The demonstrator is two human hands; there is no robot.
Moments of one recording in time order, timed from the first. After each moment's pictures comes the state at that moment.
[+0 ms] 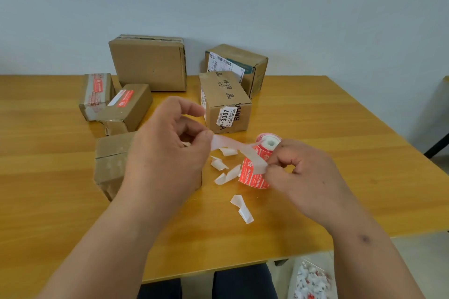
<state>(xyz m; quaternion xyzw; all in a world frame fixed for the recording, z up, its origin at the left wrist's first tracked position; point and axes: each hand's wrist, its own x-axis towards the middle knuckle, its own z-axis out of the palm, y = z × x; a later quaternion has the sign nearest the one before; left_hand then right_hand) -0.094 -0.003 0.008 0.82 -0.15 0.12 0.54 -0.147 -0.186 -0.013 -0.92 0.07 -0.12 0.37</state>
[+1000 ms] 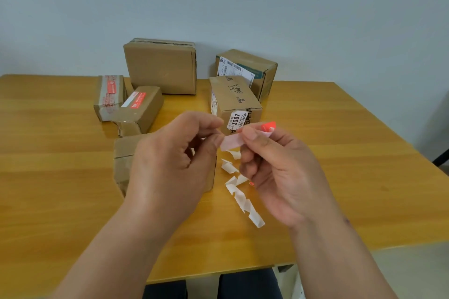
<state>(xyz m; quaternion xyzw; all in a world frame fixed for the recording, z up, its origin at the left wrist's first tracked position) -0.095 0.017 -0.002 0.79 -0.24 0.23 0.52 -0.125 -0.130 0.003 -0.54 0.04 -0.06 0.84</state>
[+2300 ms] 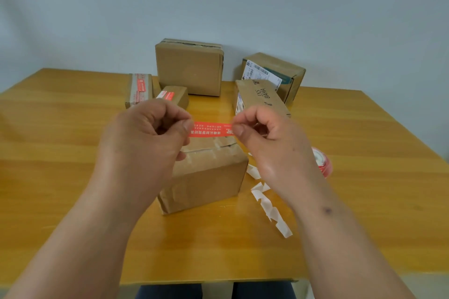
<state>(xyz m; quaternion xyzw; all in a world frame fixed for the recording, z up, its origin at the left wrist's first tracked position) -0.071 0.076 0.015 0.80 -0.05 0.14 0.58 -0.089 -0.093 0.017 -0.87 -0.01 -0.17 0.47</state>
